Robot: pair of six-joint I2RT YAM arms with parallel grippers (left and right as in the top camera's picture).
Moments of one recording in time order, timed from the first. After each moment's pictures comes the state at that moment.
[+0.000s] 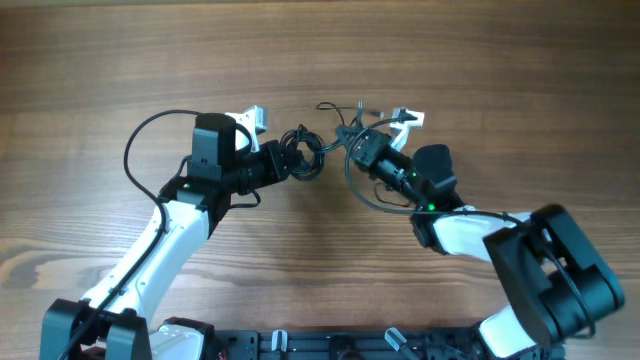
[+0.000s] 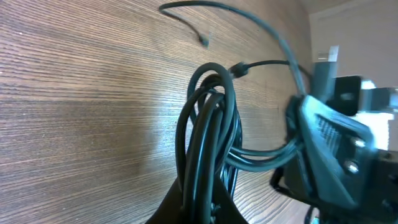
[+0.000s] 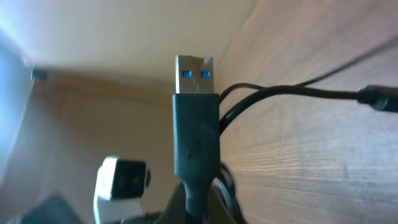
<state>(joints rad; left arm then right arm) -0.23 1.39 0.73 -0.11 0.58 -0.62 0.44 1.72 0.51 1.13 -0.41 1.28</state>
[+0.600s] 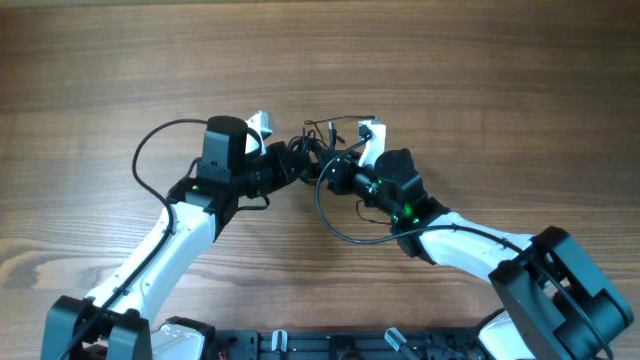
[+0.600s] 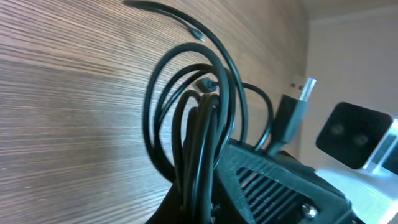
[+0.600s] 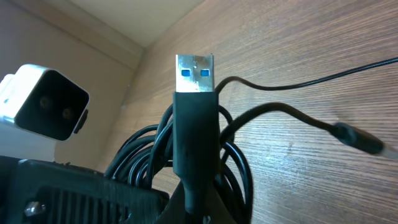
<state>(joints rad) -0.28 1.39 0.73 -0.09 0.58 -0.79 0.62 1.63 0.57 0.74 -0.24 0.84</state>
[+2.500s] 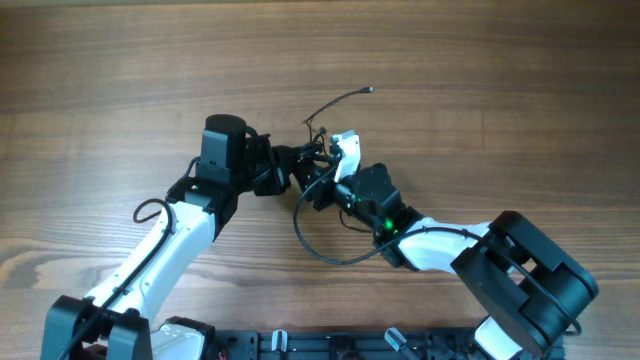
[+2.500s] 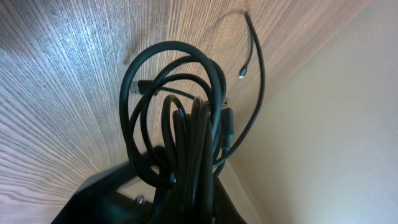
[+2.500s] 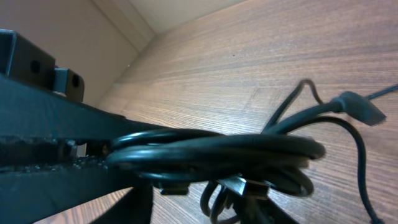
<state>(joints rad) -0.28 1.39 0.73 -0.07 0.46 -2.09 0.73 1.76 0.57 0.94 -0.13 0.58</state>
